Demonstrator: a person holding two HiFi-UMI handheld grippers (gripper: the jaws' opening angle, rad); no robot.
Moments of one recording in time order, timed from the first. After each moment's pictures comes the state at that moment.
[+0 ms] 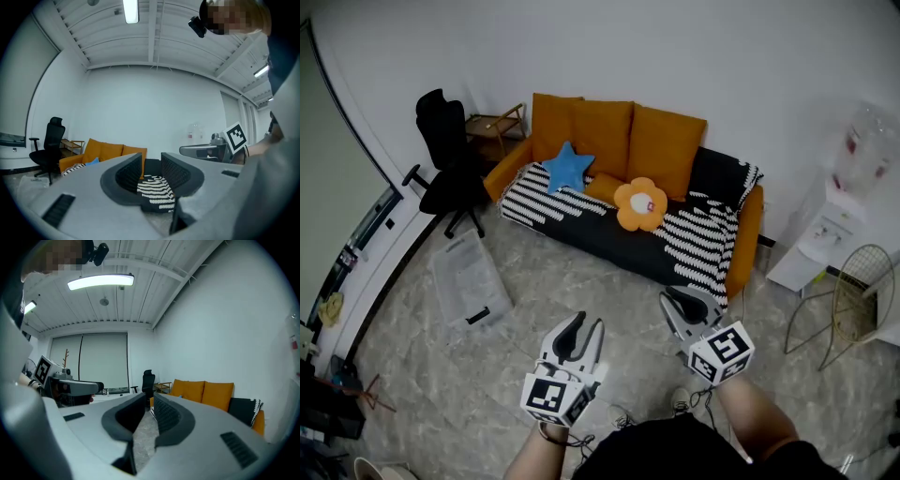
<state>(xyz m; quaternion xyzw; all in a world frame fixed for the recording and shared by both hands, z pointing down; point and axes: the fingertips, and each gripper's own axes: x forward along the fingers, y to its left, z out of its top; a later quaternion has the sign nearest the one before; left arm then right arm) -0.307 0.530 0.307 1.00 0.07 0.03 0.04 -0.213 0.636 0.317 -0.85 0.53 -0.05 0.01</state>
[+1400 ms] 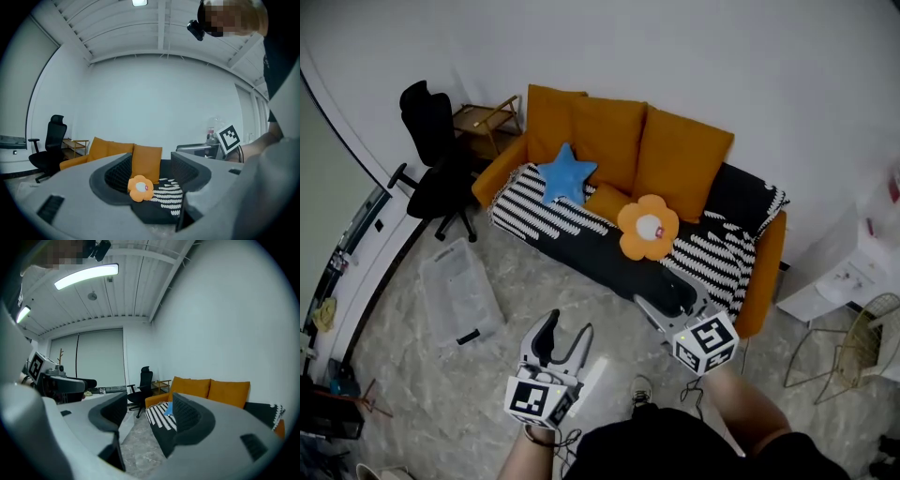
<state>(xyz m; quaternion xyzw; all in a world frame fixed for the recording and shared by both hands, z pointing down) -0.093 0.417 0.331 1.00 0.03 0.06 0.04 0.030 0.511 0.351 -0.83 0.55 -0.08 0.01</state>
